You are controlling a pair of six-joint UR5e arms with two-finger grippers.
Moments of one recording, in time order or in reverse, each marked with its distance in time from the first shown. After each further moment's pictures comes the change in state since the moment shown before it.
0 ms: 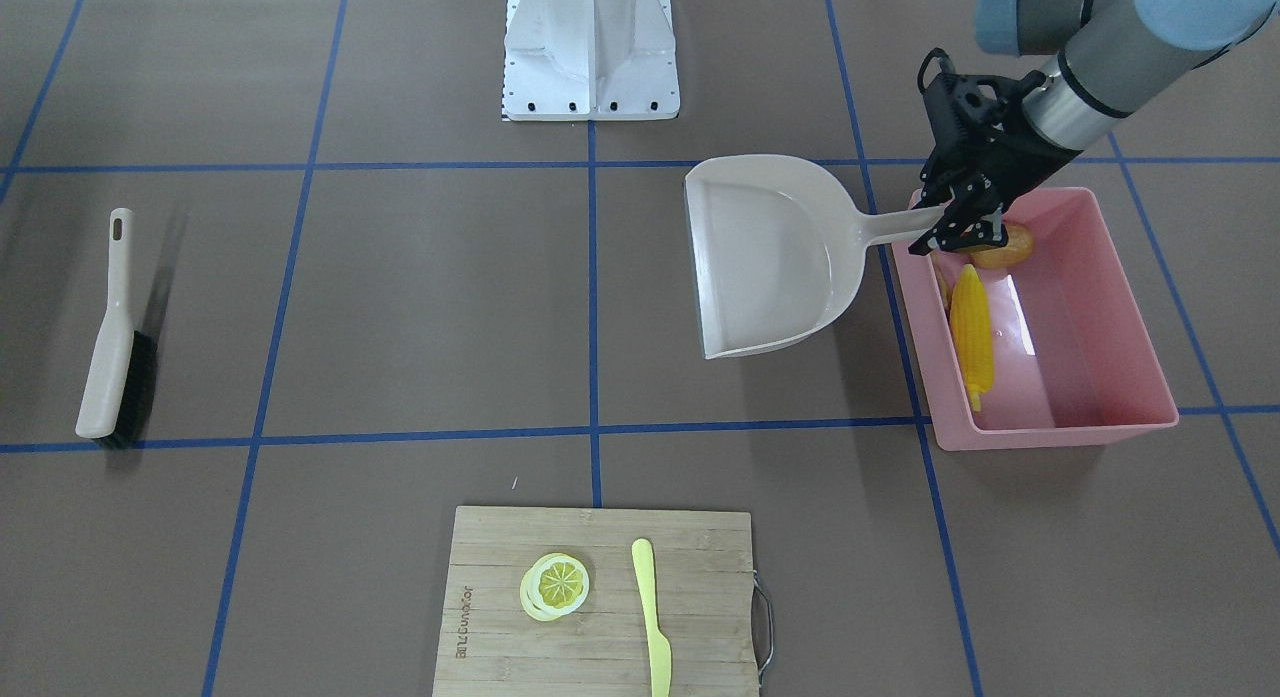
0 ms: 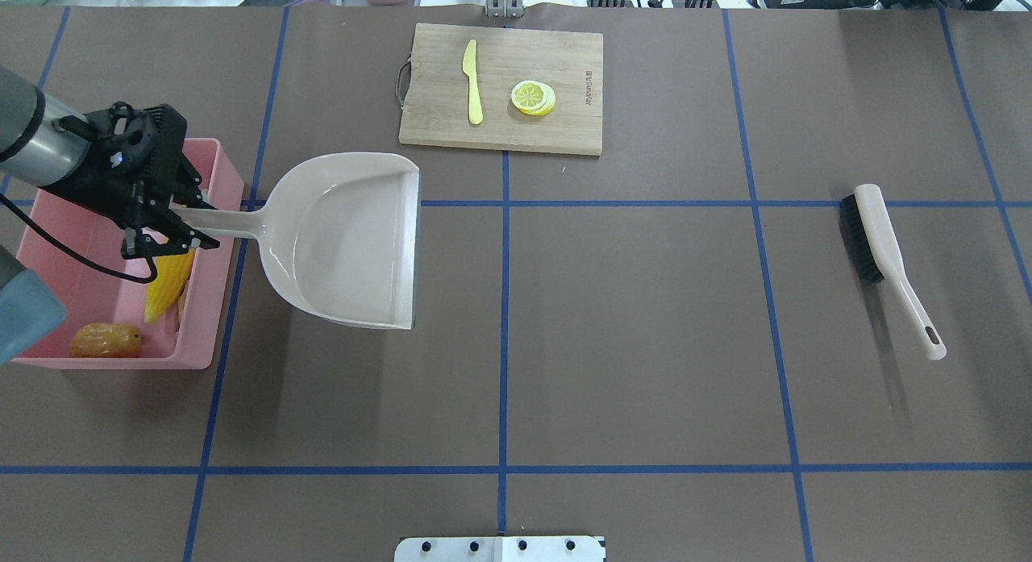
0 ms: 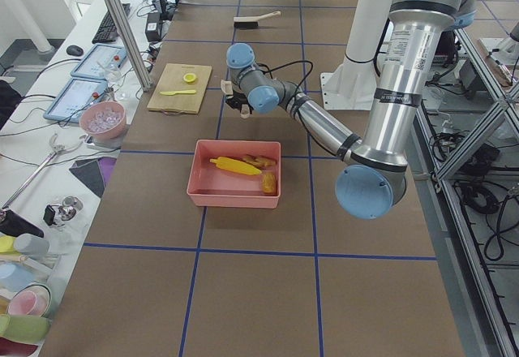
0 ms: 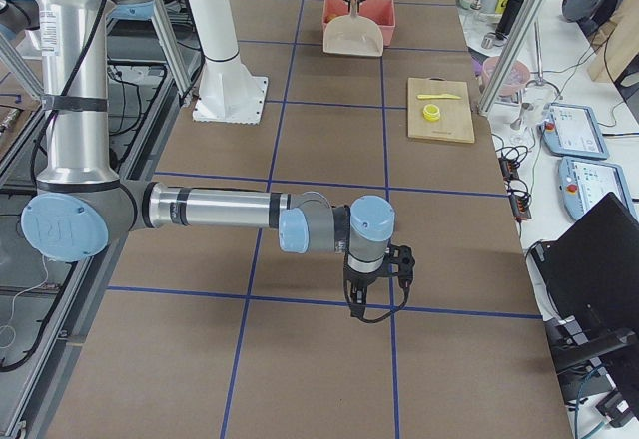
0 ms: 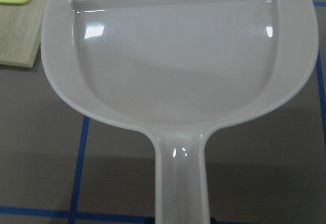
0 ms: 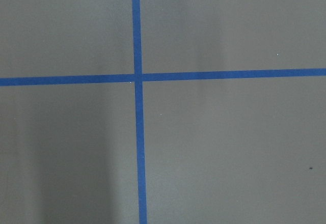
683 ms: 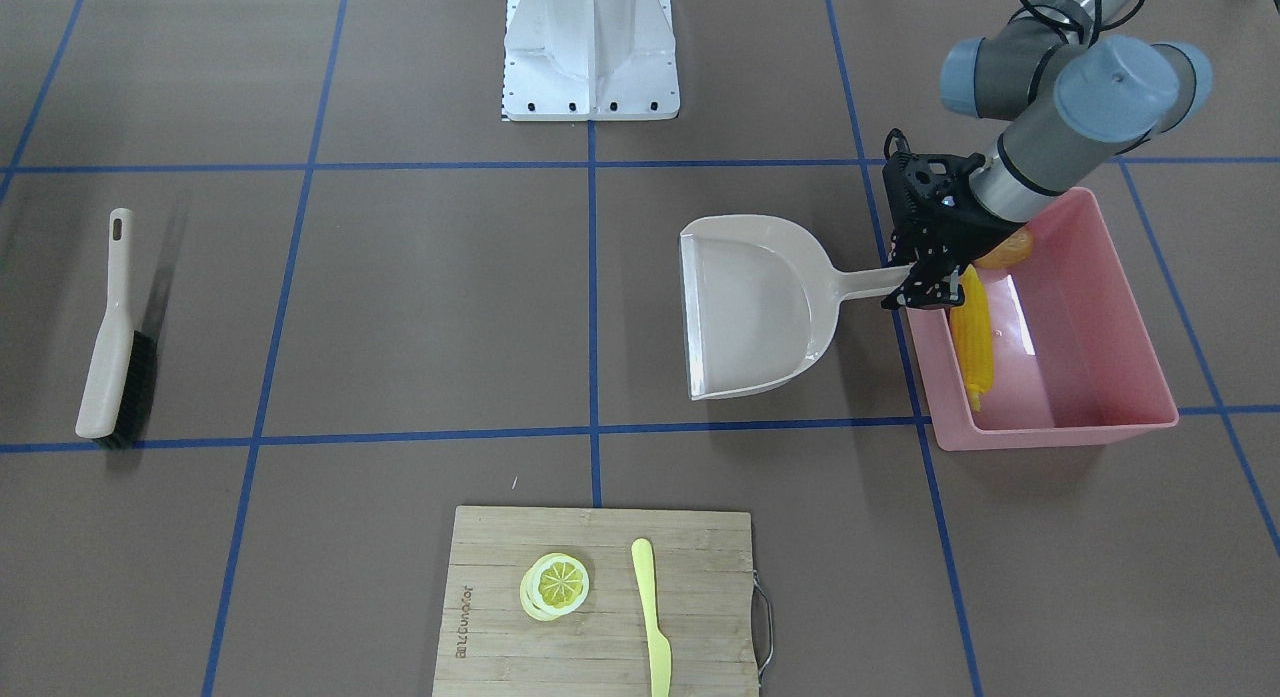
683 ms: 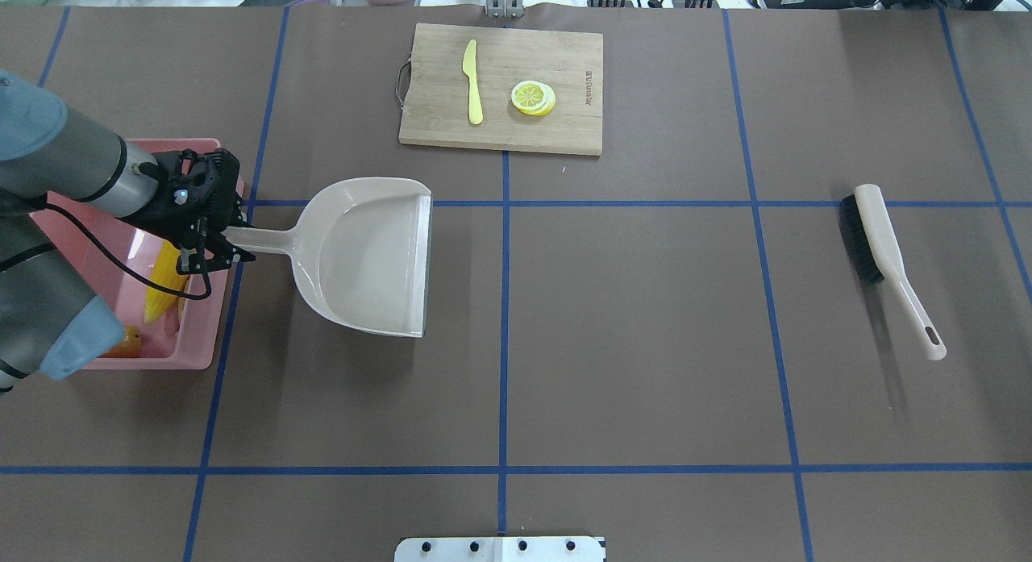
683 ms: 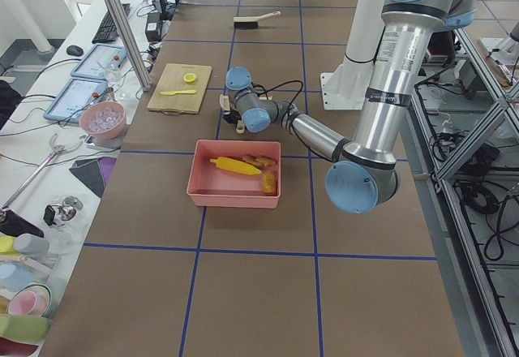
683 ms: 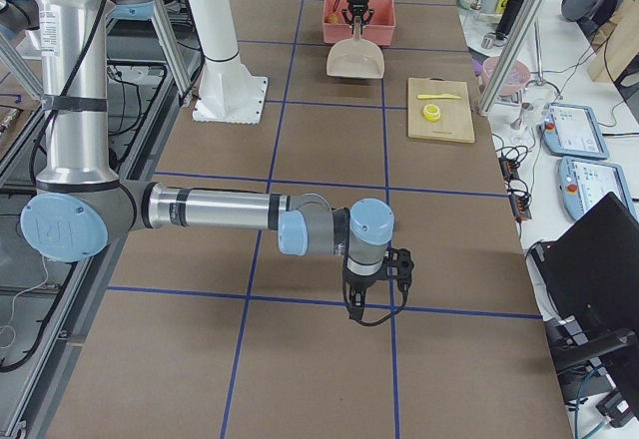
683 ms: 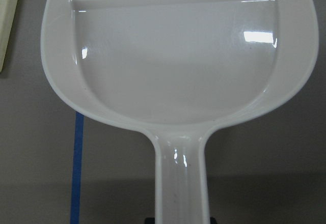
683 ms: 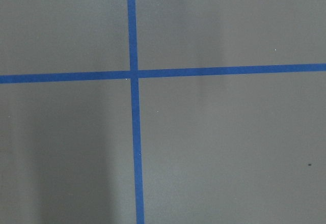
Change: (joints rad) left arm 0.088 -0.015 0.180 -0.202 0.099 -0.042; right arm 0.000 -0.002 -0.007 0.000 0.000 0.000
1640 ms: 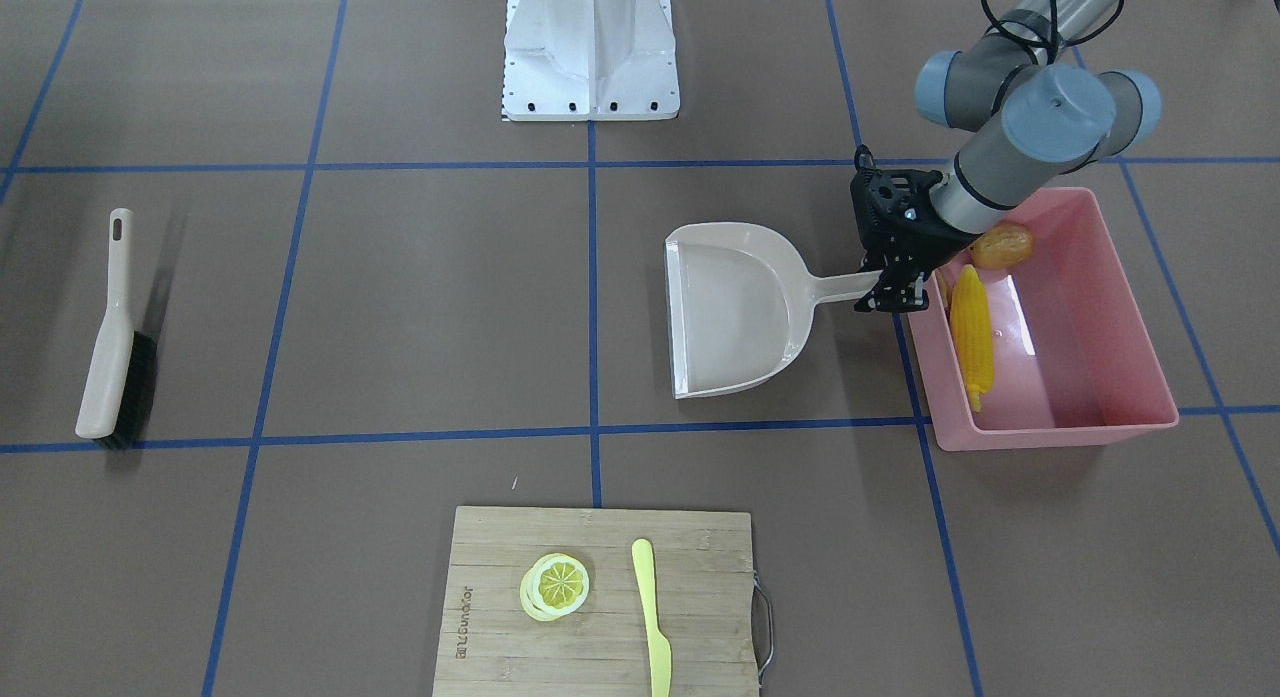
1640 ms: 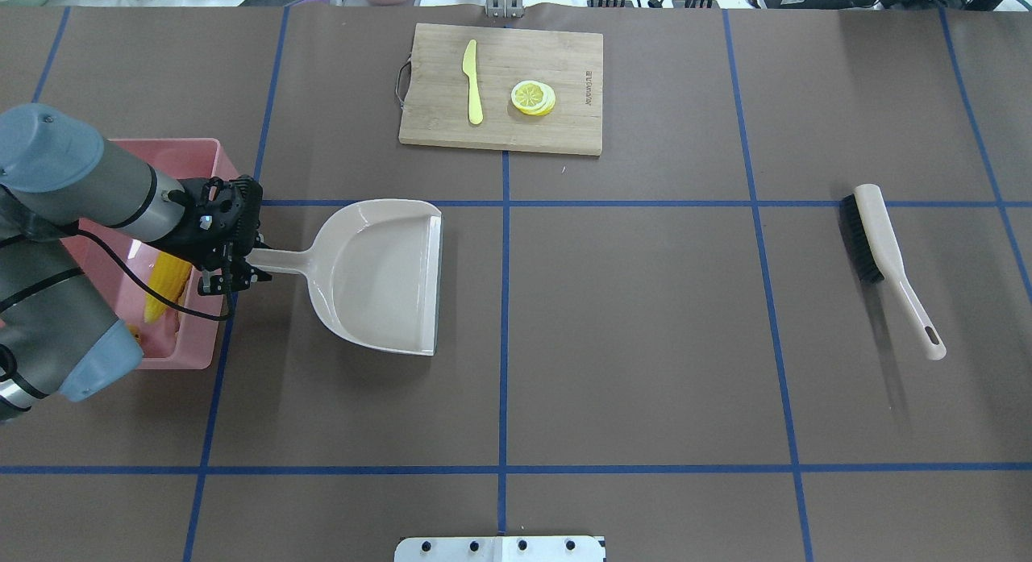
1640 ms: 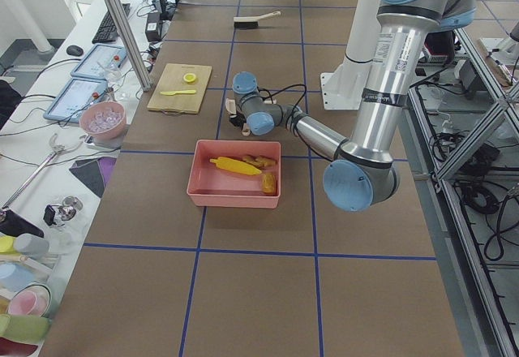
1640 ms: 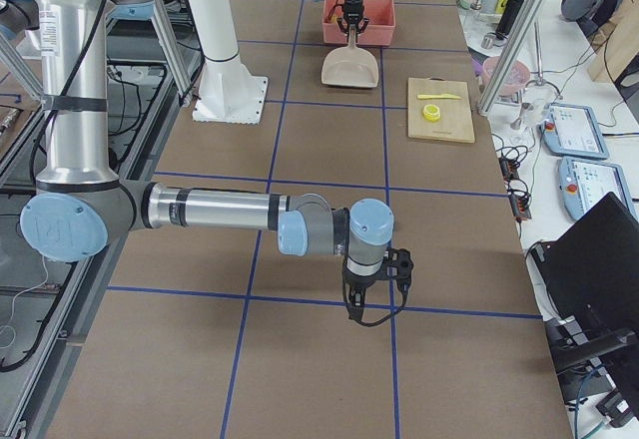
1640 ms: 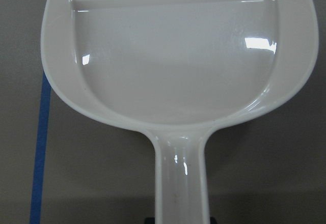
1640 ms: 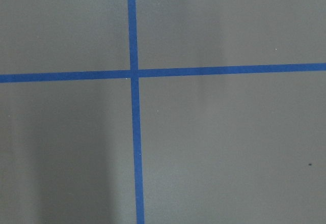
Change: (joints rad) left arm 0.061 0.001 0.017 -0.031 0.054 -0.030; right arm 0.000 -0.001 0.000 0.000 0.001 -0.001
